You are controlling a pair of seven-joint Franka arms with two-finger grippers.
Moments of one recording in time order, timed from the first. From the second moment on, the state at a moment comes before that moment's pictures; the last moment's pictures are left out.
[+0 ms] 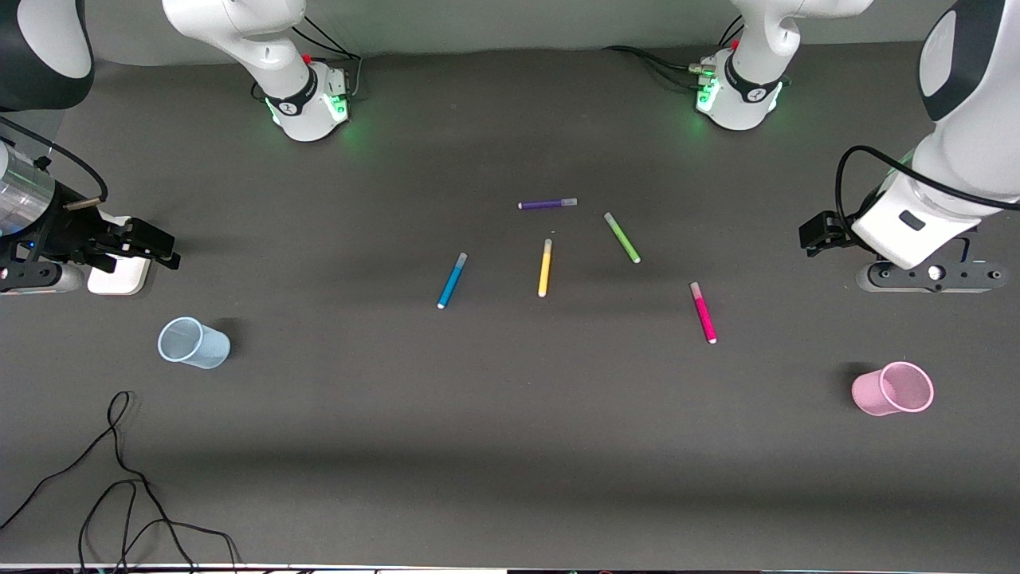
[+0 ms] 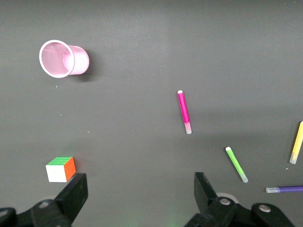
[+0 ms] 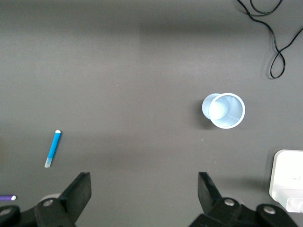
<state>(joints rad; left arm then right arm) -0.17 0.12 -0.01 -1.52 0.08 1.54 -0.14 0.10 0.04 -0.07 -1.63 0.03 1.66 0.03</state>
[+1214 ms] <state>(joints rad) -0.23 0.22 -0.03 -1.54 0.05 1.55 -0.21 0.22 0.14 0.08 -1.64 0.10 1.67 0.54</state>
